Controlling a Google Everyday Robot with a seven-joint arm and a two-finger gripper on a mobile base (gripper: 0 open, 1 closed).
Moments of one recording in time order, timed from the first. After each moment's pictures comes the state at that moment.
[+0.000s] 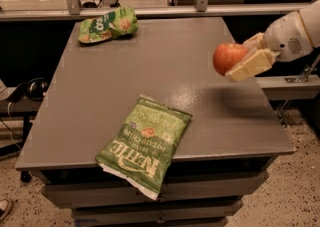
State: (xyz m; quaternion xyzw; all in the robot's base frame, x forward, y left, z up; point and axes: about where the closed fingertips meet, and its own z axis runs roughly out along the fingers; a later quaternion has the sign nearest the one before) arm 0.560 -0.187 0.912 -0.52 0.76 0.24 0.32
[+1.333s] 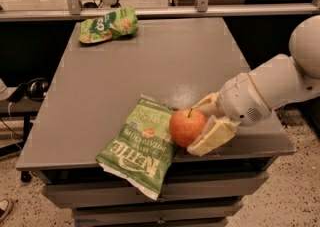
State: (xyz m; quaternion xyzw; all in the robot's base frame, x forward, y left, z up) arm 0.415 -0.080 0.846 -0.62 0.68 0.30 0.26
